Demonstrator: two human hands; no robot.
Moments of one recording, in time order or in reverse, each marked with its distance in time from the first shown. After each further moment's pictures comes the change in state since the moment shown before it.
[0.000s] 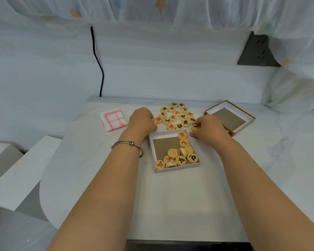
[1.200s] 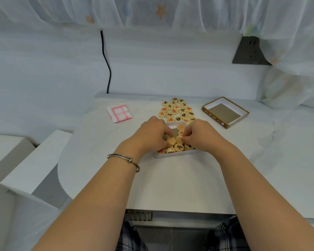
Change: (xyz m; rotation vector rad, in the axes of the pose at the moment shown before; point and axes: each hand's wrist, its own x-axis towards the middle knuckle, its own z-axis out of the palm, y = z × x) left_hand -0.090 0.006 -0.005 0.264 -0.116 0.475; right_hand -0.061 -0.019 -0.003 0.011 -0.144 -0.129
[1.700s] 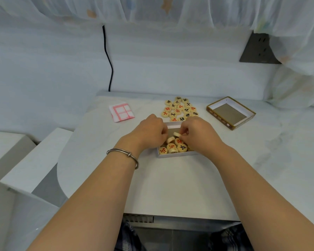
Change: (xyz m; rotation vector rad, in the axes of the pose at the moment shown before) left_hand 0.014 -0.020 0.001 -0.004 -0.047 -0.079; right_hand 0.013 -0.003 0.014 -0.167 0.201 -0.250
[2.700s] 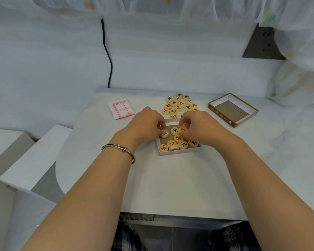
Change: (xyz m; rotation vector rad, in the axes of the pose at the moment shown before) left_hand 0.005 -0.012 -0.005 -0.041 0.072 -0.031; right_hand 0.010 -0.004 -0.017 0.112 -0.187 0.108
